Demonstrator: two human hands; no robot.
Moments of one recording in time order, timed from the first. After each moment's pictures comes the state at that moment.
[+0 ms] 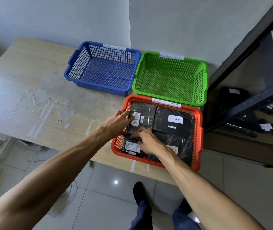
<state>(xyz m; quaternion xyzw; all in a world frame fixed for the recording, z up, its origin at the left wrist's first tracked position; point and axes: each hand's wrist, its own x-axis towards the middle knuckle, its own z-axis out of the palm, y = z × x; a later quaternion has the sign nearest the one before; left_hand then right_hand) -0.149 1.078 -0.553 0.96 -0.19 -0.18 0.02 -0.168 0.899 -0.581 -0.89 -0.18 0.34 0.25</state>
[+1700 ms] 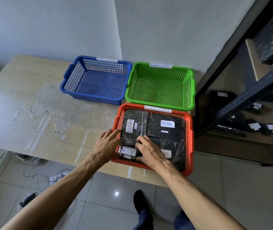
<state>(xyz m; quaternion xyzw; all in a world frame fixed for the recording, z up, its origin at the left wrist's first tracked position) -0.206 1.077 -0.561 0.98 -0.11 -0.13 0.03 -0.198 0.858 -0.594 -0.93 -0.31 0.10 0.19</state>
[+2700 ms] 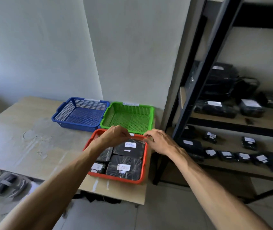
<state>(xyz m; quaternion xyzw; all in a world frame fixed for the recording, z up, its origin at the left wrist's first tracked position) -0.178 0.896 -0.392 0.96 -0.11 -0.08 0.24 -0.163 0.659 -0.414 -0.95 -0.23 0.06 0.22</state>
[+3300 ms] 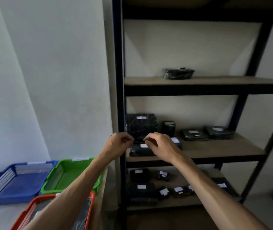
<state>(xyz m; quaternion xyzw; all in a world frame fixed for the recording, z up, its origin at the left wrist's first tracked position) -0.159 0.614 -0.224 0.89 -0.20 0.10 0.39 -0.190 0.394 -0.226 -0.93 -0.16 -0.18 0.27</state>
